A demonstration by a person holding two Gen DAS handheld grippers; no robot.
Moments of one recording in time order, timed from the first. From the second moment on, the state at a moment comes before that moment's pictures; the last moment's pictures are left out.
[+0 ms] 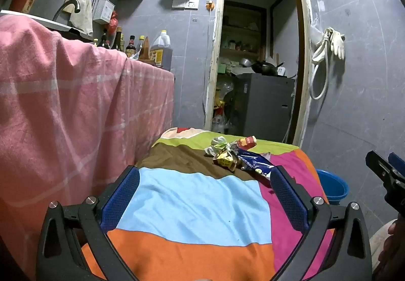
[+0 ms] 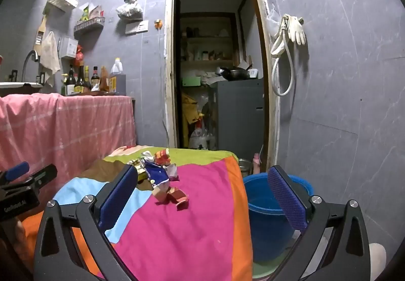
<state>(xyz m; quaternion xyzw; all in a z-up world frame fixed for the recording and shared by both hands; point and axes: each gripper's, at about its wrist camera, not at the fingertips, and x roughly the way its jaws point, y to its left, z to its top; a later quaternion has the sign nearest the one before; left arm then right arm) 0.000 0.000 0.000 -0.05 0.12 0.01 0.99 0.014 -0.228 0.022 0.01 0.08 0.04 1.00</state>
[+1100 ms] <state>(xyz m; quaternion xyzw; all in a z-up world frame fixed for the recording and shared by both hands) 0.000 0.000 0.000 -0.06 0.12 0.01 0.99 0.015 -0.226 0.020 0.01 0.09 0.04 1.00</state>
